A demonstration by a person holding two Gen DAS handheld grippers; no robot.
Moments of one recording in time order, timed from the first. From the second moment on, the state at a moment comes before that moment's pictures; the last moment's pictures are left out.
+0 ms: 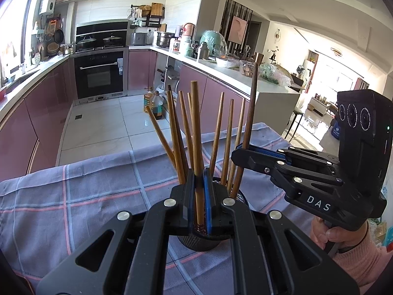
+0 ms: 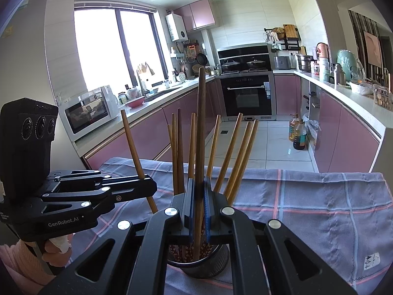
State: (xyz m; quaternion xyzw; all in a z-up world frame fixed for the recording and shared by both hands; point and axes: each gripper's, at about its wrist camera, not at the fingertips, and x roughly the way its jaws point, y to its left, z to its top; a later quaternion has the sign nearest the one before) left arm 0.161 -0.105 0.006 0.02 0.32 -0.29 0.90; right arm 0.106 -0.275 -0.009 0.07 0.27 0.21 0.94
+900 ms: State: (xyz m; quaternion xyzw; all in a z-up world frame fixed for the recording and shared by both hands) left arm 0.130 -0.055 -0.013 0.01 0.25 -0.20 0.95; right arm 0.069 -0.273 -0.020 0.04 0.24 0.16 0.96
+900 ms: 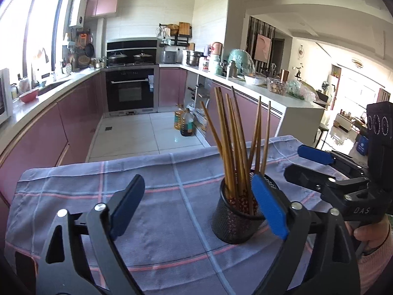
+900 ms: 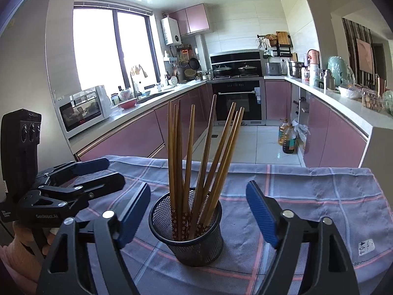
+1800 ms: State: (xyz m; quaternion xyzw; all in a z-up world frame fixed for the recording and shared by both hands) left arm 0.027 -0.005 0.001 0.01 0.12 -0.06 0.99; right arm 0.009 -0.244 -0.029 0.01 0.15 0.10 0.98
